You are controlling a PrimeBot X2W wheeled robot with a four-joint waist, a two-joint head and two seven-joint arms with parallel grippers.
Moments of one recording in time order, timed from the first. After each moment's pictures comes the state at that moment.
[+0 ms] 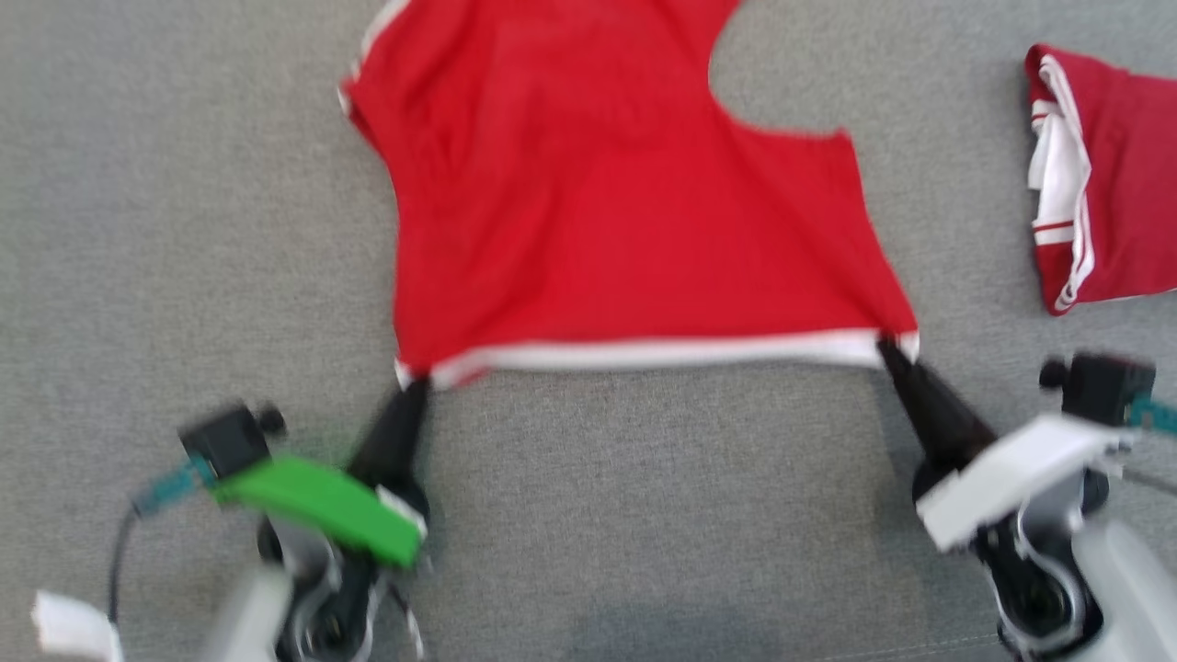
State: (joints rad) left arm -0.26 0.18 -0.34 0.28 -1.13 -0.14 0.02; right arm -0.17 -0.29 0.19 0.03 0.84 0.13 0.09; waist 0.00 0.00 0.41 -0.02
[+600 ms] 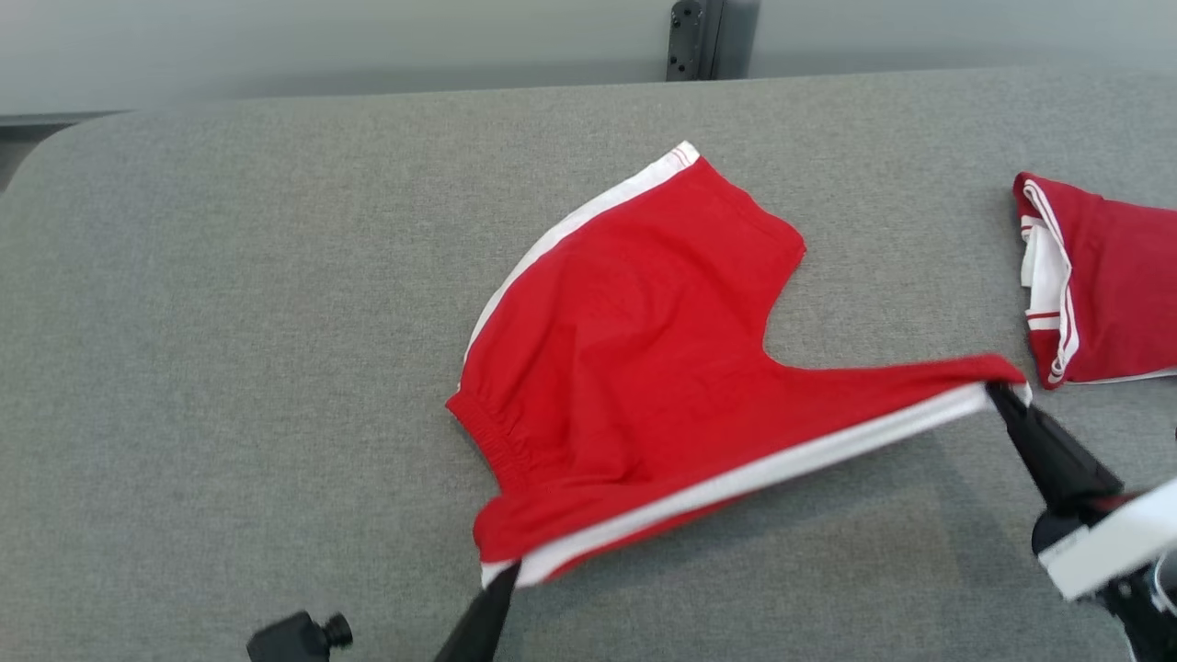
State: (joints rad) left arm 0.27 0.17 -0.43 -0.22 -1.22 0.01 0.06; right arm 0.11 -0.46 0.06 -0.19 0.93 0.13 0.09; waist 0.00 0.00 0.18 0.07
